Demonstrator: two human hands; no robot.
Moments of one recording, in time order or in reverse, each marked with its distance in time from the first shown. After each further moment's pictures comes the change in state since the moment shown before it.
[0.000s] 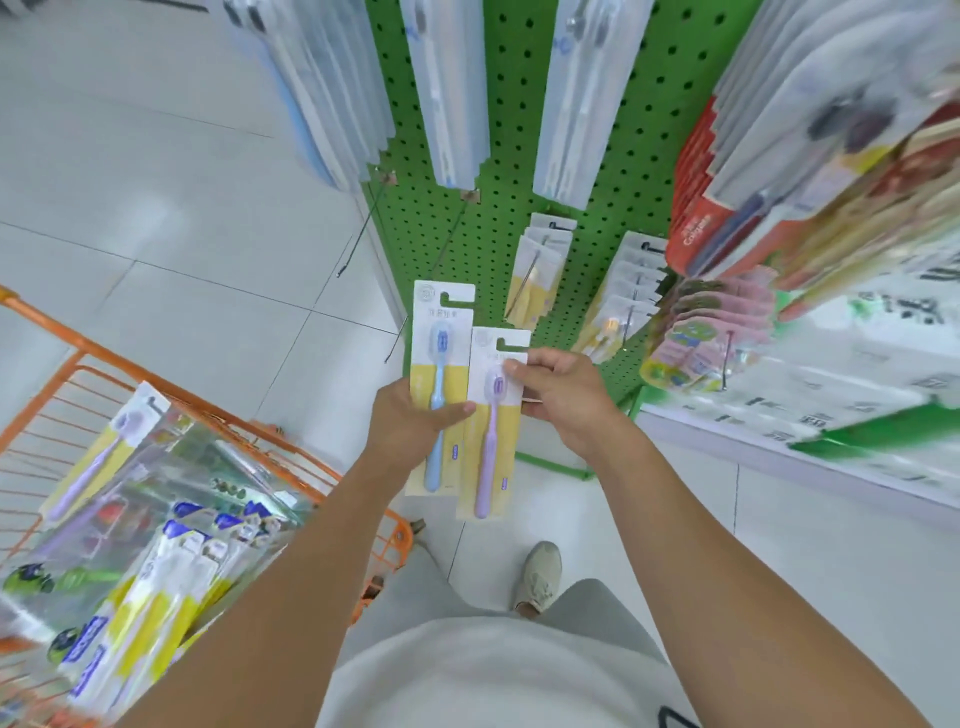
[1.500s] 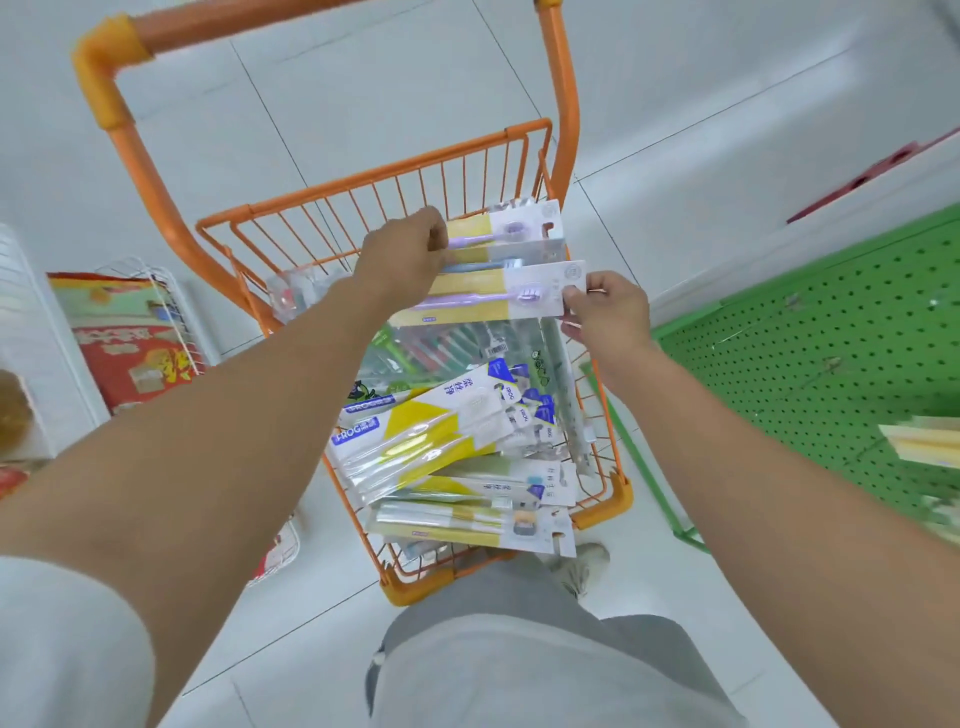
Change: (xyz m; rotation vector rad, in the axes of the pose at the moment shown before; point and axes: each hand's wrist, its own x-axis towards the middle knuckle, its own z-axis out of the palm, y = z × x) left_hand 0.034 -0.185 -0.447 0.575 0.460 -0.123; right_hand 0.070 0.130 0.426 -0.653 -0.238 -0.037
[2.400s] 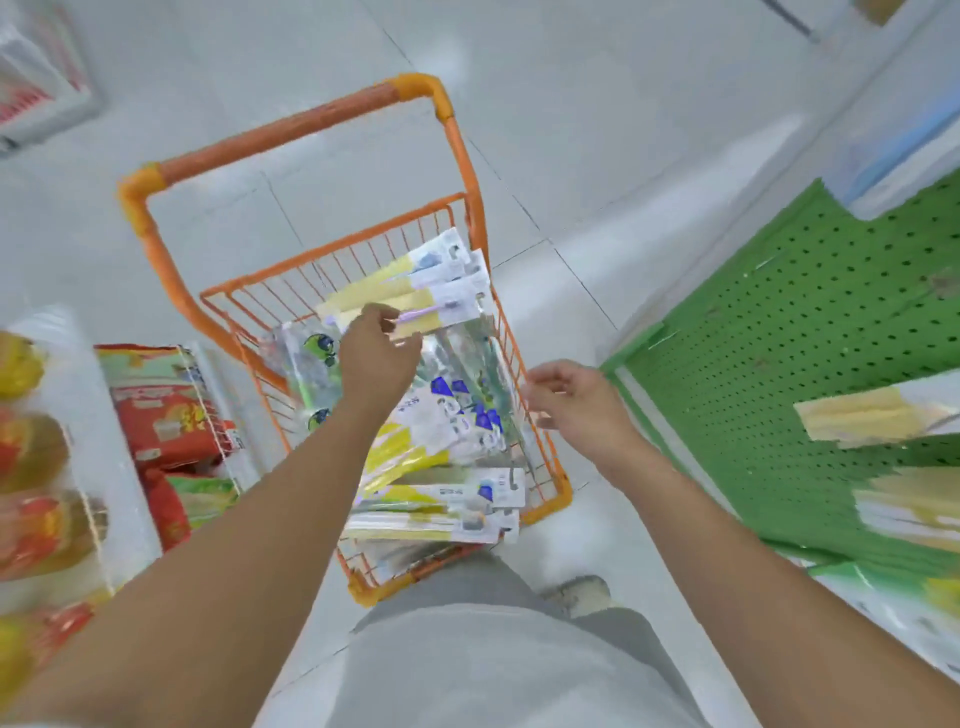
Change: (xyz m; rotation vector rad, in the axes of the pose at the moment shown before) left_hand -0.136 0.087 0.044 -0.322 0.359 -0.265; right_hand -0.113 0.031 -0.121 -0.102 -0.271 -0.062
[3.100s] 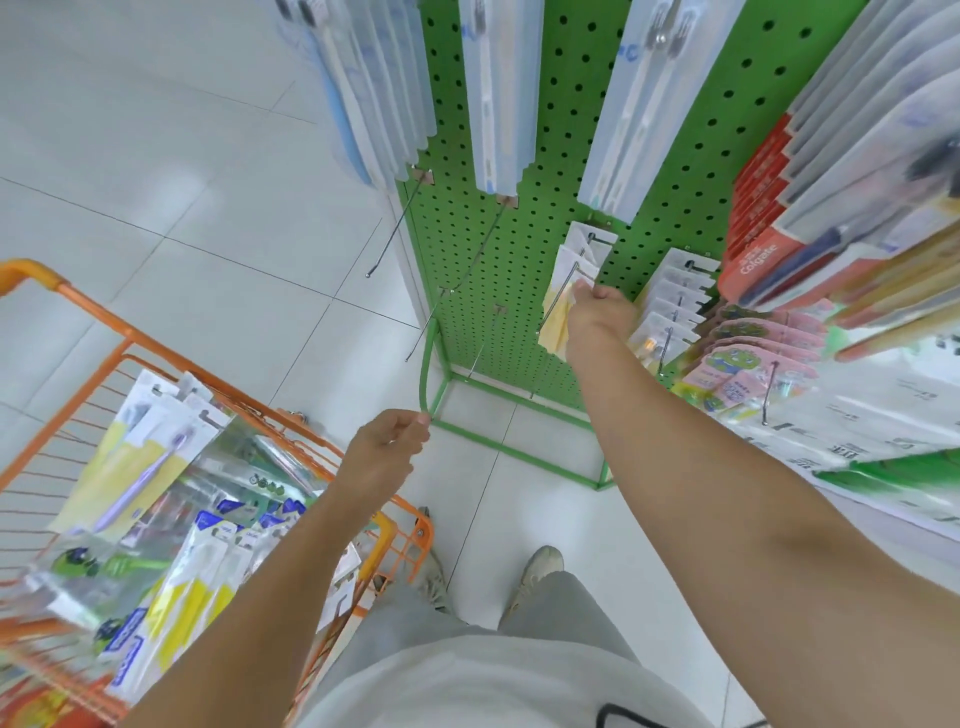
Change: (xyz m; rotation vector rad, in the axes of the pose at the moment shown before) left_hand -0.186 0.140 0.165 -0.071 -0.861 0.098; right_hand -0.031 0.109 -0.305 0.800 1.144 0.236
